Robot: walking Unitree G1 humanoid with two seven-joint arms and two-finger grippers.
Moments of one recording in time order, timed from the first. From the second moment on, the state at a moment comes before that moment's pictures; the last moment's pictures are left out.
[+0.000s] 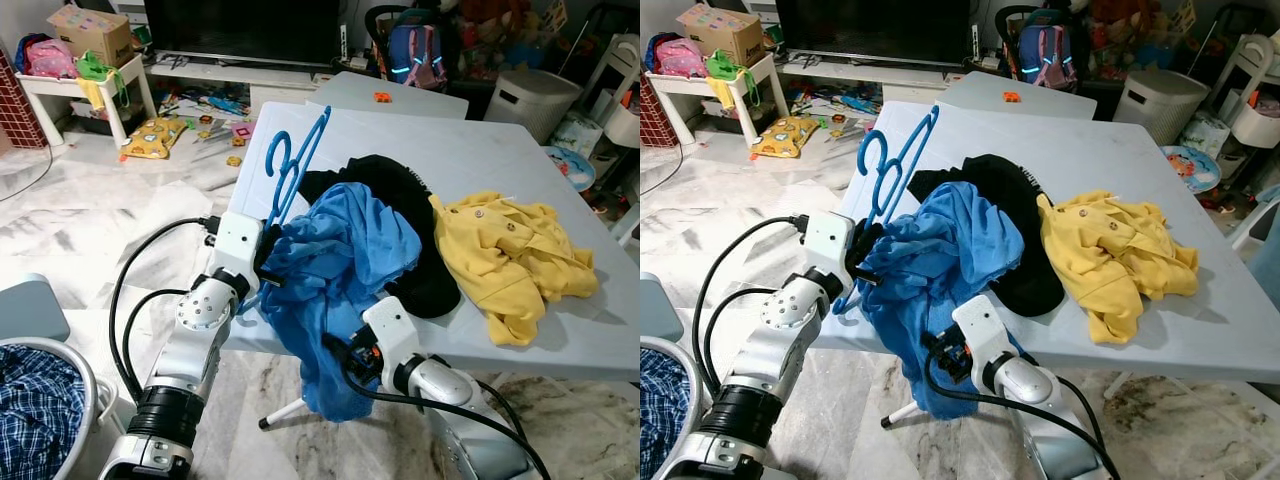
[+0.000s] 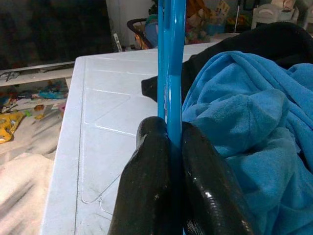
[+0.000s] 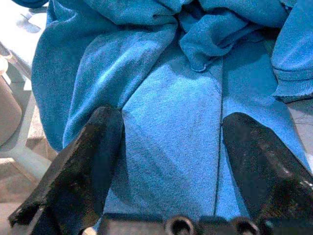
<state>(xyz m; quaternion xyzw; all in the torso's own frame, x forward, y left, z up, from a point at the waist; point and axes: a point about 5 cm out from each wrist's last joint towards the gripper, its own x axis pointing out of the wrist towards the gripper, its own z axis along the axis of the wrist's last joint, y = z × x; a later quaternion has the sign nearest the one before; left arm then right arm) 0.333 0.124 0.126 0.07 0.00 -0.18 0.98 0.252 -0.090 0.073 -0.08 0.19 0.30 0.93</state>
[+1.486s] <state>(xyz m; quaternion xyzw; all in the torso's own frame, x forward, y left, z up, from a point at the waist) 0.333 0.121 0.127 0.06 -0.01 -0.18 0.98 0.347 -0.142 0.125 -0.01 0.14 0.07 0.99</state>
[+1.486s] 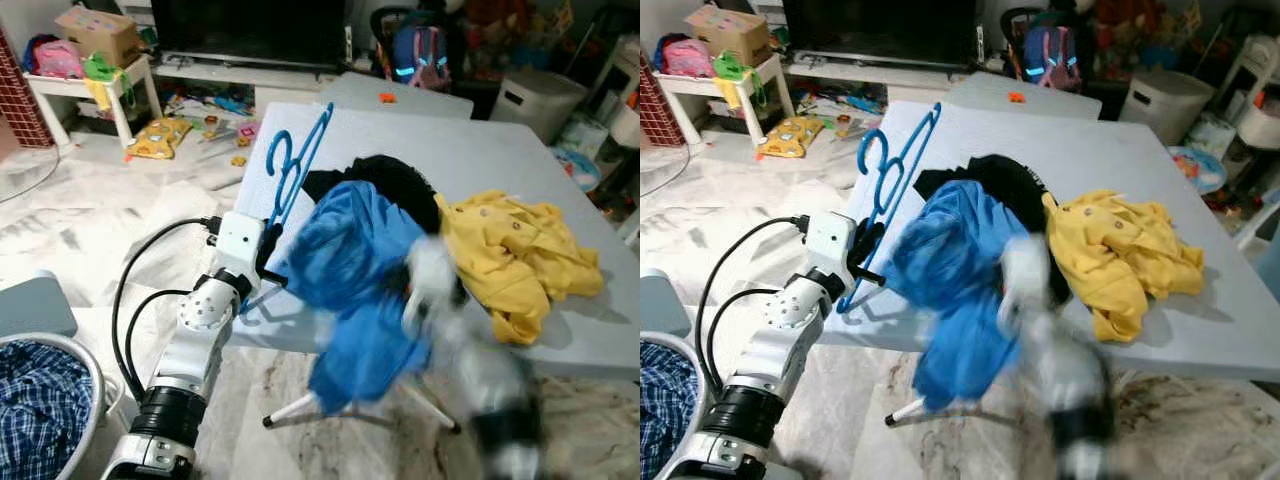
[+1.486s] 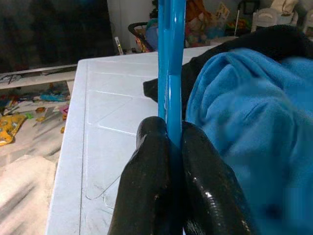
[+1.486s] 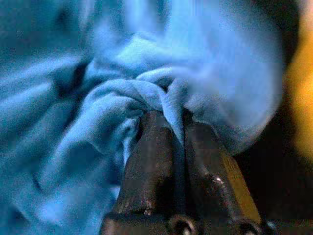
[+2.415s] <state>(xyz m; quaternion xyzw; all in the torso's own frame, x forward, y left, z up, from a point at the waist) 0.333 0.121 0.135 0.05 -0.04 -0.15 0.99 0.412 -0.179 0.204 -0.11 0.03 0.01 0.99</state>
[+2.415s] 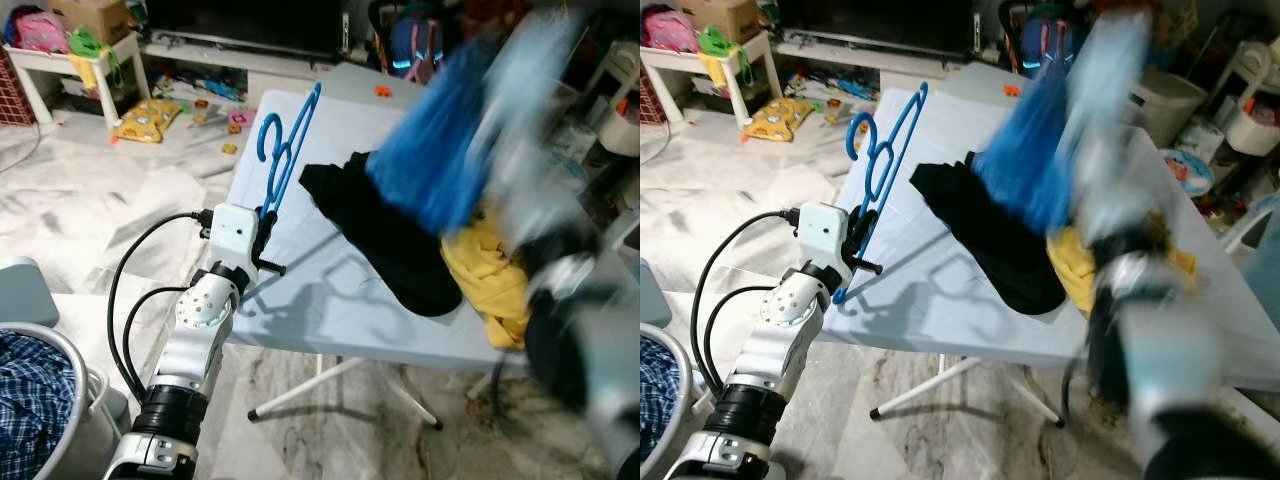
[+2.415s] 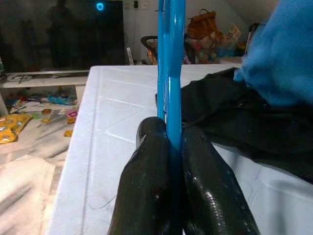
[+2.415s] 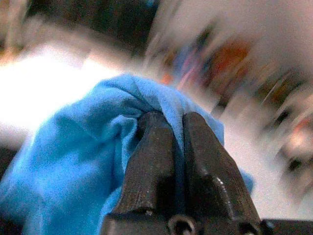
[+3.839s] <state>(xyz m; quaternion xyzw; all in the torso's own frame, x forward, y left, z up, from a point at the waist) 0.326 0.097 0.131 0.03 0.02 -0.26 0.97 0.272 -0.193 0.146 0.06 0.03 -0.03 1.00</state>
